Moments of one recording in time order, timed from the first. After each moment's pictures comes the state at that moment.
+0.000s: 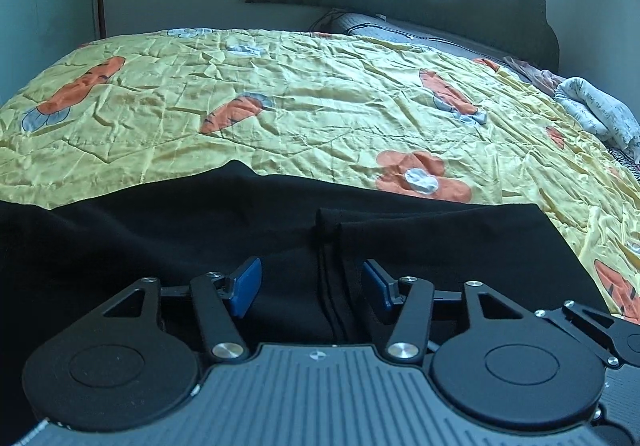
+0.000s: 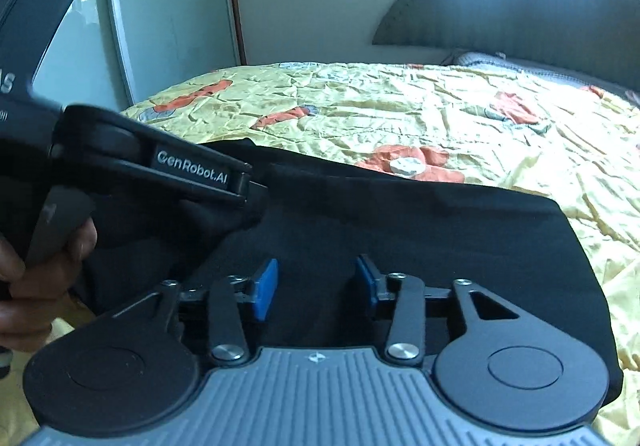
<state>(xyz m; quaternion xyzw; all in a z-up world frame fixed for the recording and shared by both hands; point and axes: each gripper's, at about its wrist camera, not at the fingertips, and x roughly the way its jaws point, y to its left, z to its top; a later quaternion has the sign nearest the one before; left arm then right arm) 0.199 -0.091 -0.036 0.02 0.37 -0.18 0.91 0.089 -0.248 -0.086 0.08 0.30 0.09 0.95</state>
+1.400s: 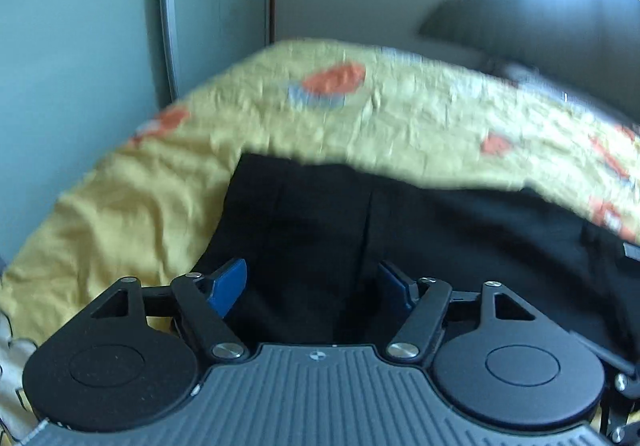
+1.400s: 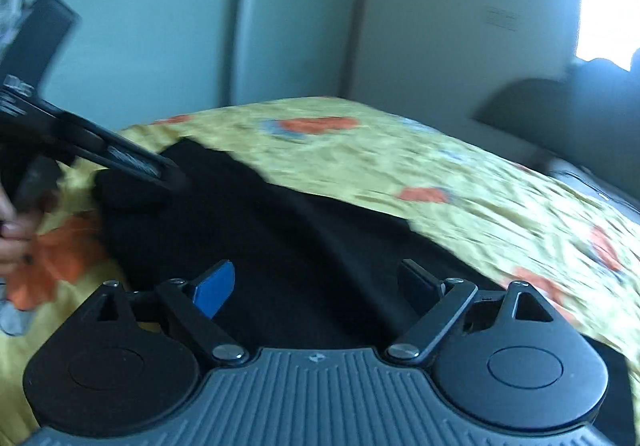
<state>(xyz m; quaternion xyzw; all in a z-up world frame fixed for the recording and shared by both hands) 0.164 0.109 -0.026 -0.01 0.35 0.02 0.94 0.116 -0.108 -0.038 -0.07 0.23 0.23 0.94</state>
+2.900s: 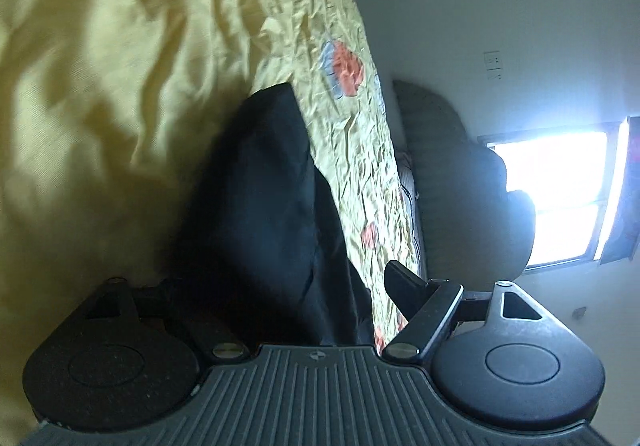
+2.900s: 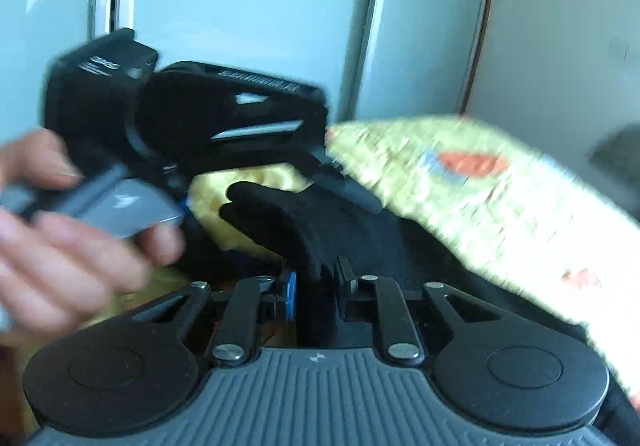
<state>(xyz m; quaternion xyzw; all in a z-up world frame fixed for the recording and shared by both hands) 0.190 0.224 -0.065 -0.54 0.37 -0.11 0.75 0.153 0.002 -0.011 -0.08 0.26 0.40 0.88</state>
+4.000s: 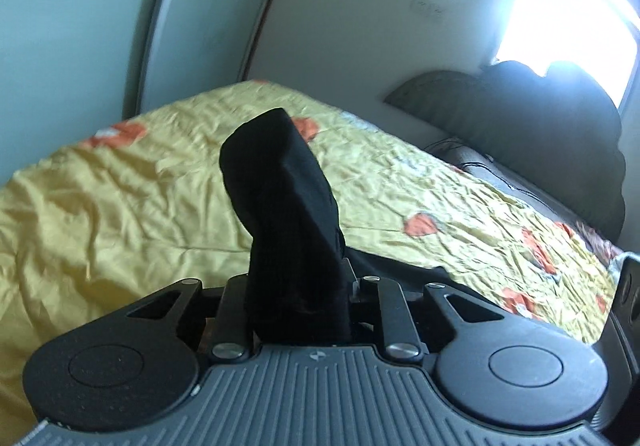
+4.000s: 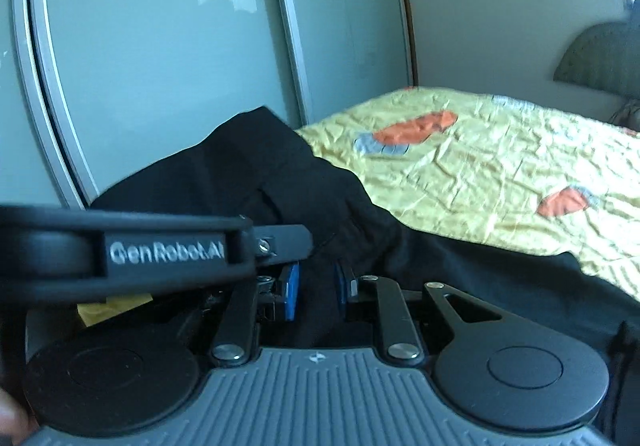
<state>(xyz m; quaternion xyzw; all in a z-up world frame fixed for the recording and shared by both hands) 0.136 0.086 0.014 -0.15 0.26 -0.03 0.95 0.181 -0.054 -0.024 0.07 0.25 0.31 0.91</state>
